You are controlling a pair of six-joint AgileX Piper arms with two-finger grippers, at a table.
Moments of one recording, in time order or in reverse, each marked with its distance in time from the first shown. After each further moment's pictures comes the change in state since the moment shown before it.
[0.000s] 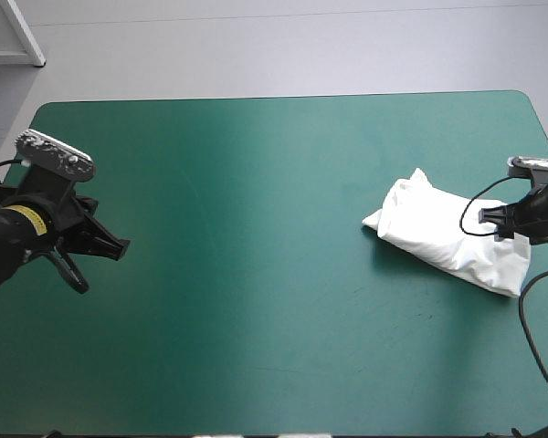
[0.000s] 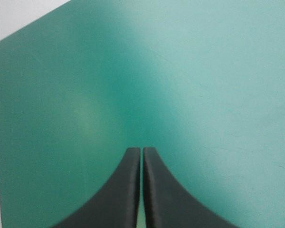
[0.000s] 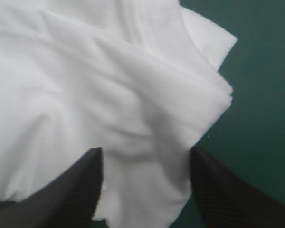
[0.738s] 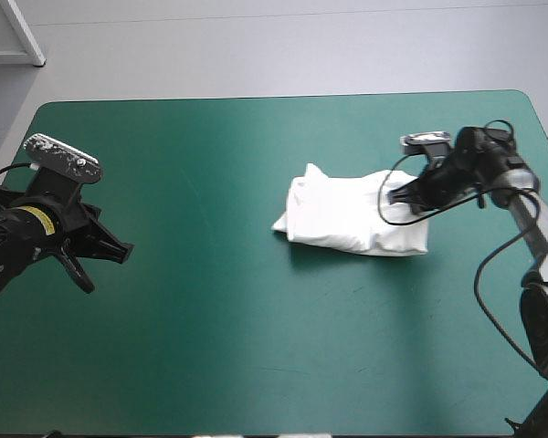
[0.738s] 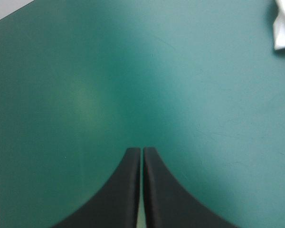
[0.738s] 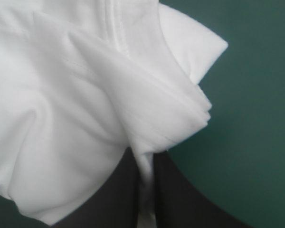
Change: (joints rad) left arm 0.000 0.022 0.012 -0.001 0.037 -0.015; right arm 0.360 0.172 -0.194 0.117 -0.025 -0.033
